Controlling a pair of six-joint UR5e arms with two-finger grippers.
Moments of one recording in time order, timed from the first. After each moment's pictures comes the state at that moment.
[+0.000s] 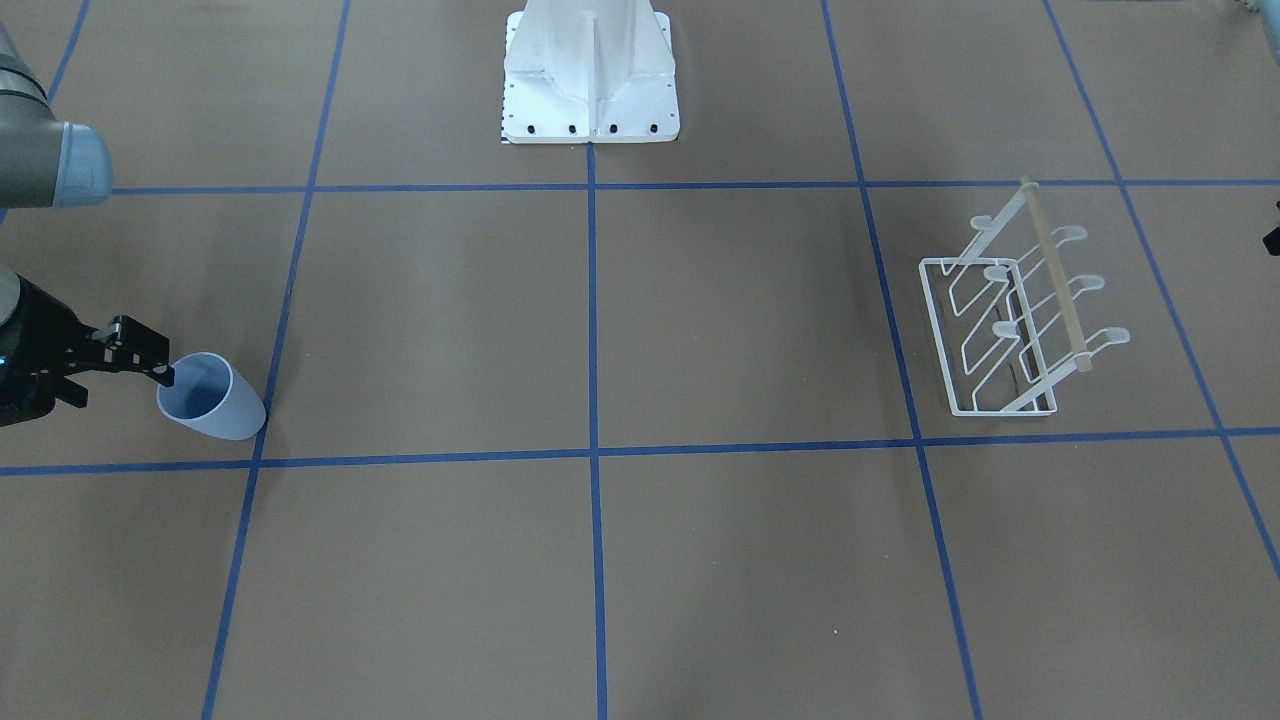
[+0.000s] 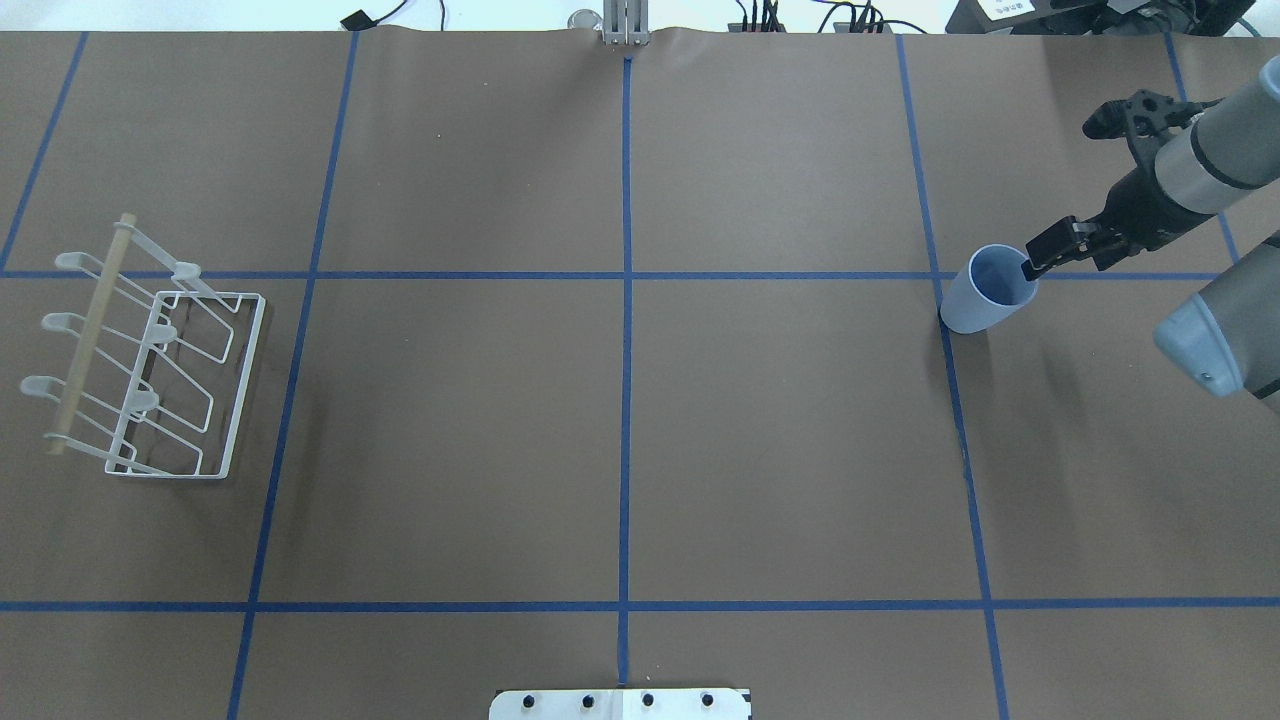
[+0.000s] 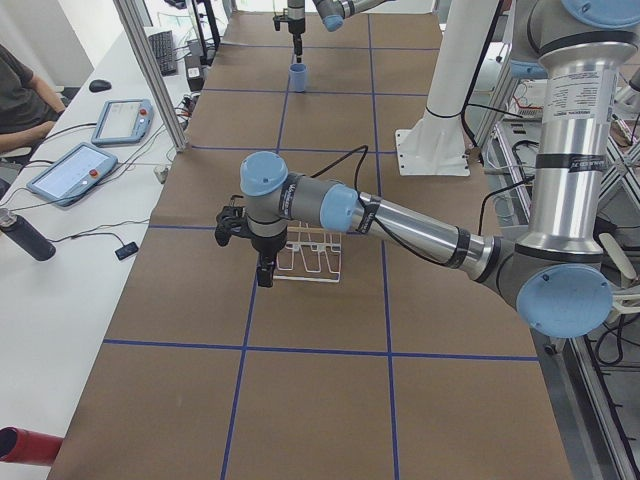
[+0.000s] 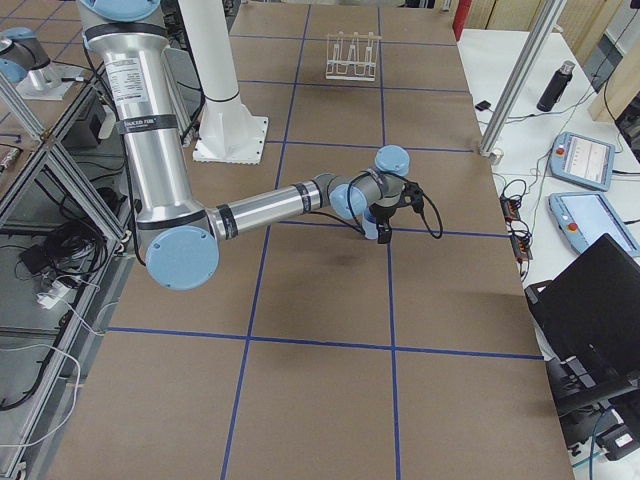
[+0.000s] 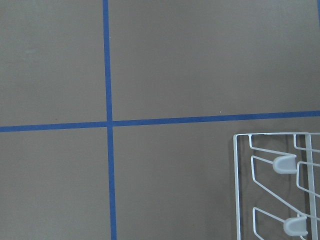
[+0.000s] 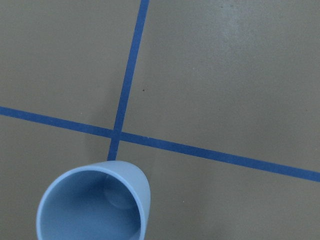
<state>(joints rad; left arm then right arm) -1.47 -1.60 -1.87 -1.47 -2.35 -0.18 1.06 -1.37 1.63 -1.29 2.29 0.54</state>
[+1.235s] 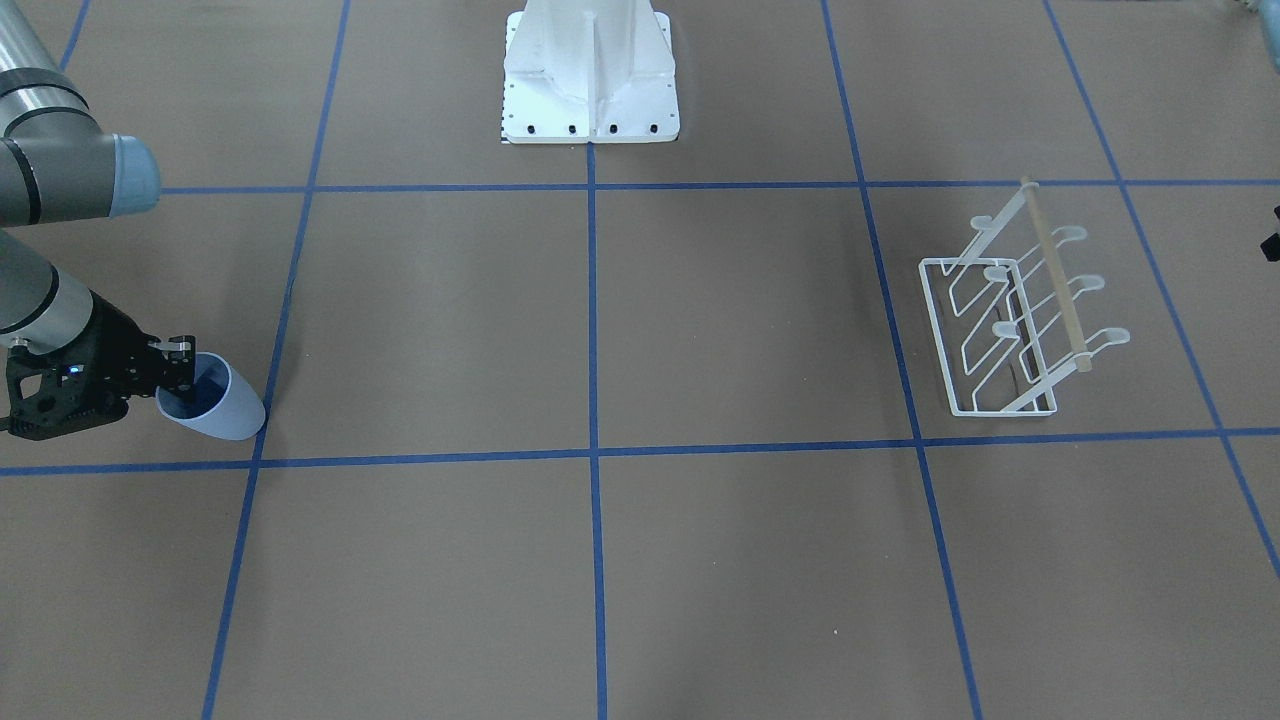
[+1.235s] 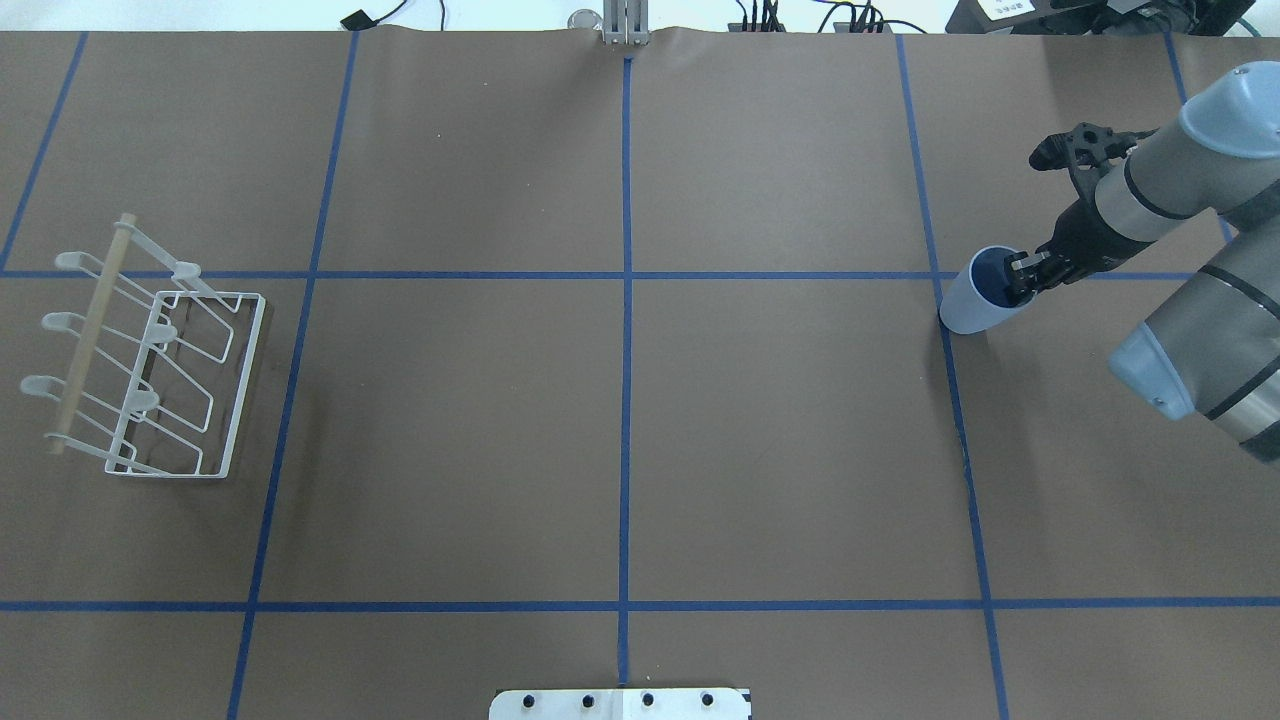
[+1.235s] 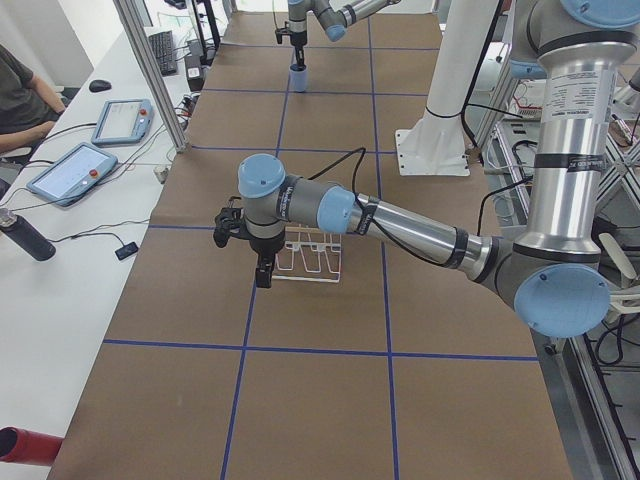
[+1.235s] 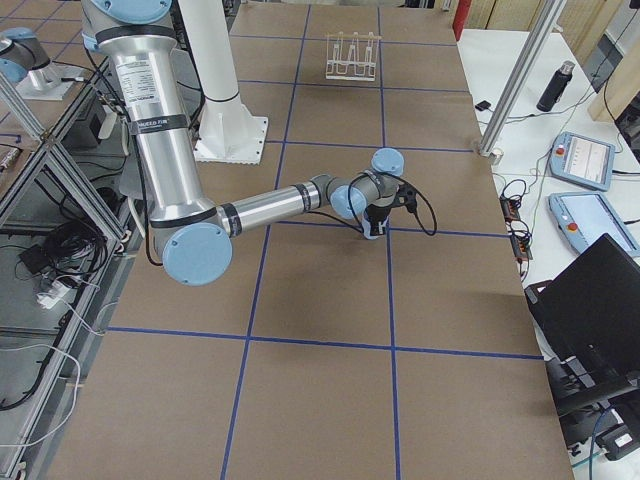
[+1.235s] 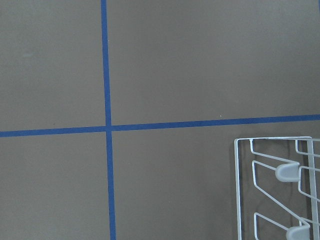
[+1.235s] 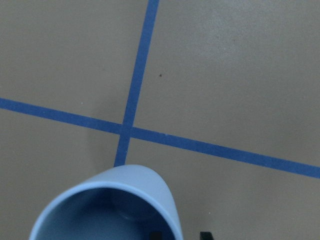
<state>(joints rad) -1.46 -1.60 -1.86 -1.48 -2.35 -0.19 0.99 -1.34 1.61 -1.26 2.25 0.58</state>
